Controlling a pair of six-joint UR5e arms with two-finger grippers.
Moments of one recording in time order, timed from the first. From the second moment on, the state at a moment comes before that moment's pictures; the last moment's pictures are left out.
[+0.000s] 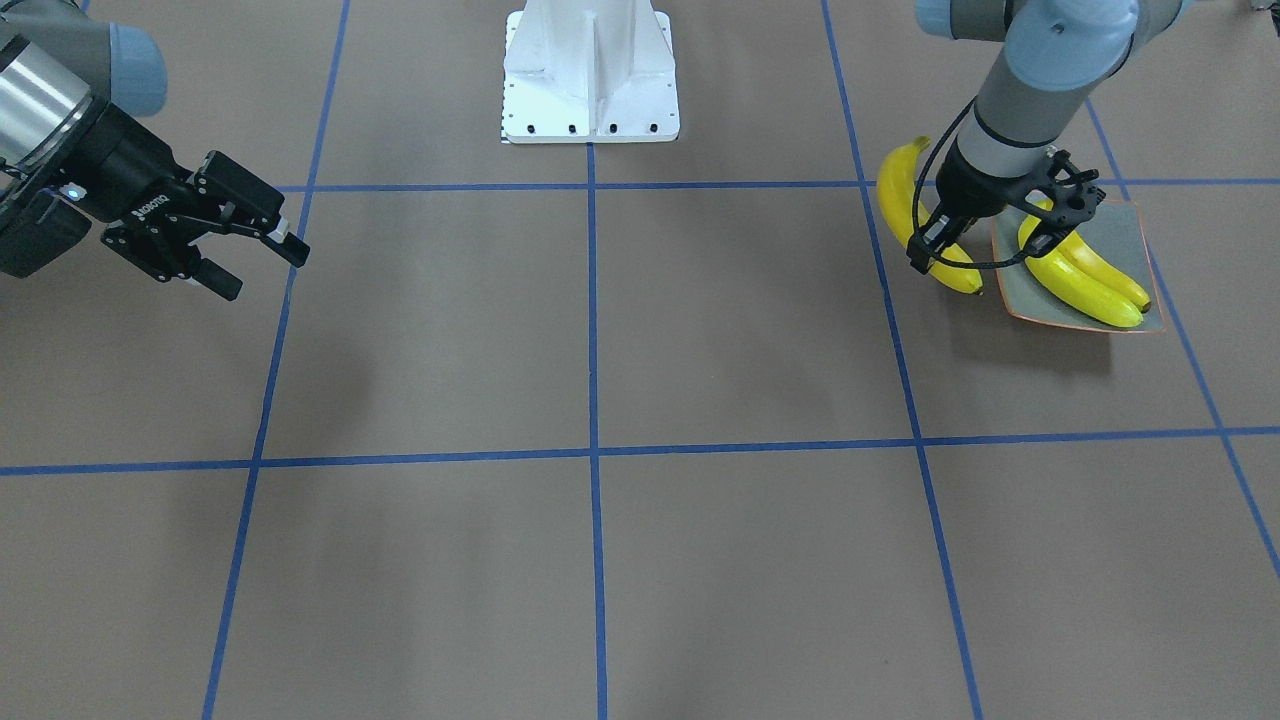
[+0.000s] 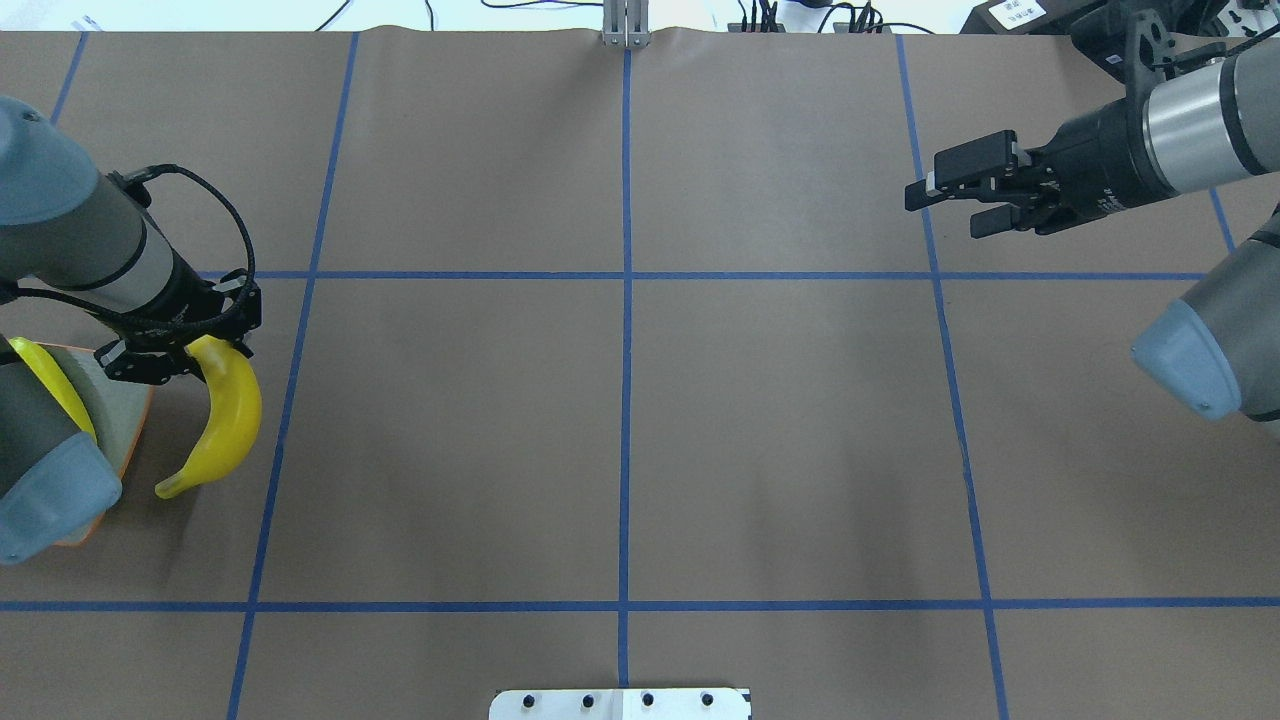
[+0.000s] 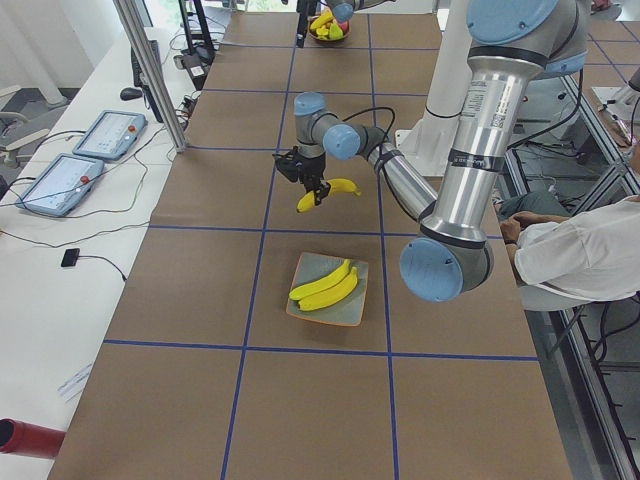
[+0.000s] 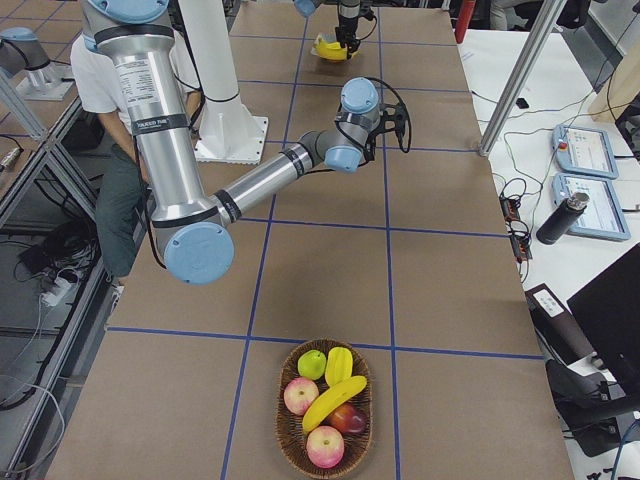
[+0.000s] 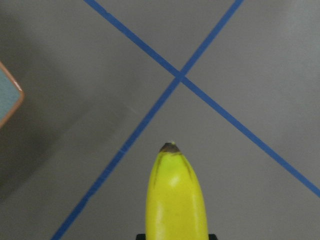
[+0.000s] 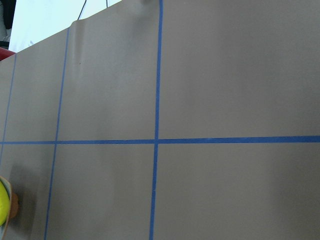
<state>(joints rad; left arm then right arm) -0.80 -1.81 -2.04 -1.33 -2.03 -1.58 1.02 -1.34 1.89 -0.88 2.34 1.26</state>
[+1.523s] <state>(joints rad) -0.96 -1.72 -1.87 -1.33 -1.99 -1.26 1.02 -1.34 1.88 -0.88 2.34 1.26</state>
